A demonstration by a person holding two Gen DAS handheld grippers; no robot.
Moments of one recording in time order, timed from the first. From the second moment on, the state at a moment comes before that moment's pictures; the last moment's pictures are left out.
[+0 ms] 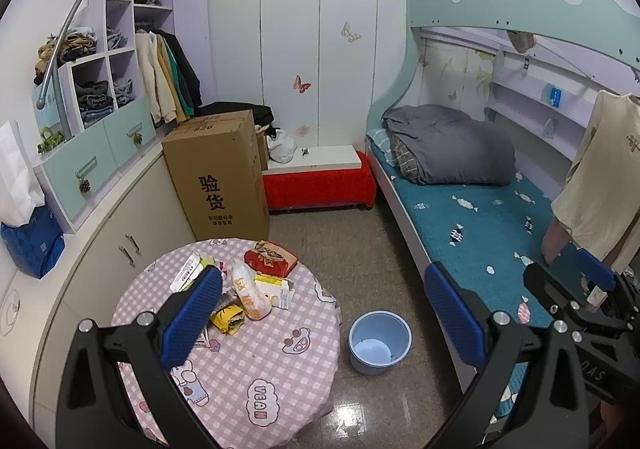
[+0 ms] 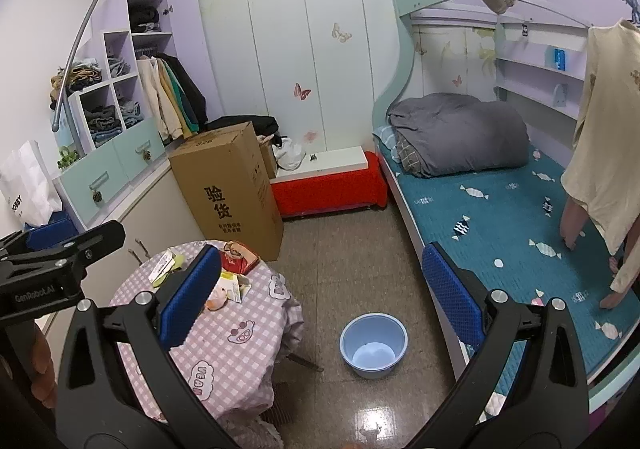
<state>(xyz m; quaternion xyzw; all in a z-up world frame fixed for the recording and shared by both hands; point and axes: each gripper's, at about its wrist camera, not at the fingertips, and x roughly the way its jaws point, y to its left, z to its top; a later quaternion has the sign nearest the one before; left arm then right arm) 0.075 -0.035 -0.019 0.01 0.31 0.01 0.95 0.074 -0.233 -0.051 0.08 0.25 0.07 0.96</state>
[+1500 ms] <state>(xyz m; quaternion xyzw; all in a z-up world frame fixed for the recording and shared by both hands) 0.216 0.247 -0.312 -0.09 0.60 0.12 0.79 0.268 0.037 -0.275 0.00 0.53 0.16 0.83</state>
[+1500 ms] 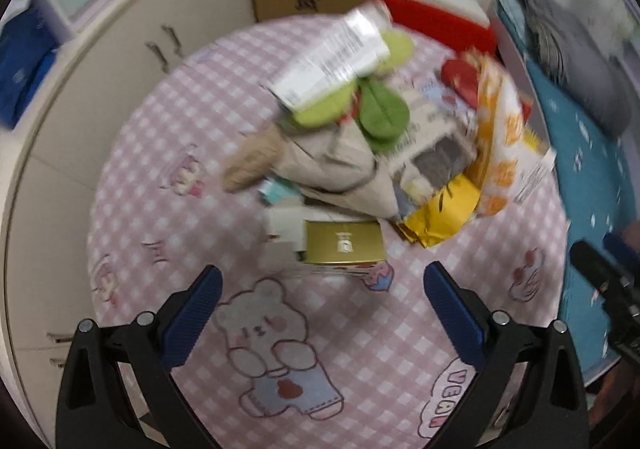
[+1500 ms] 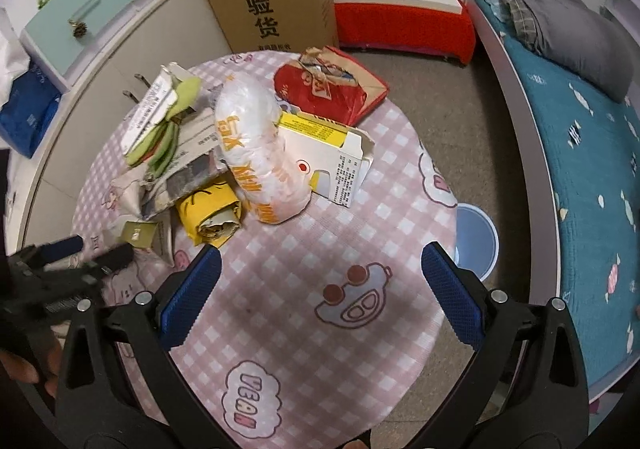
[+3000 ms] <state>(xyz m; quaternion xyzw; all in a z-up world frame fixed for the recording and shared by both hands) 0.251 0.220 -0.185 -0.11 0.49 0.08 0.86 0.337 0.054 -0.211 0.10 0.49 0.27 0.83</state>
